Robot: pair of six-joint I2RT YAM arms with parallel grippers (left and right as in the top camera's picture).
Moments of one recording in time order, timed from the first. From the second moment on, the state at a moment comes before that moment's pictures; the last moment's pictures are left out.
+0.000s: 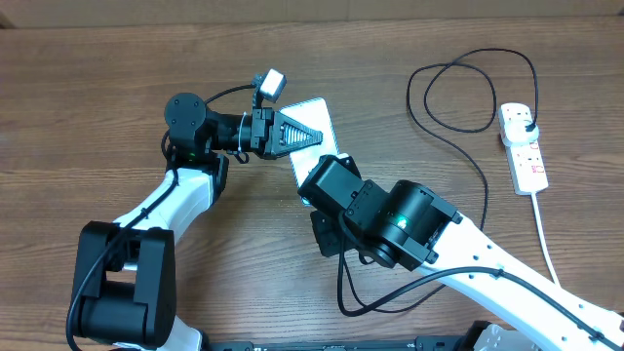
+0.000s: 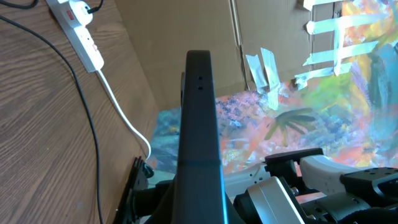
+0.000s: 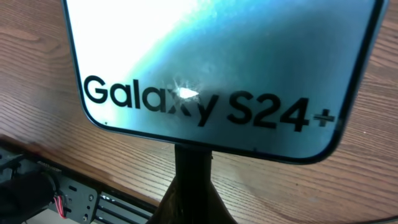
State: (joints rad) left arm -0.16 1.73 0.92 1.04 1.51 -1.54; right arm 0.94 1.46 1.47 -1.22 0.06 0.62
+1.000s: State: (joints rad) left arm -0.26 1.74 0.93 1.41 1.44 -1.68; right arm 0.94 1.45 1.56 -1.33 0.06 0.57
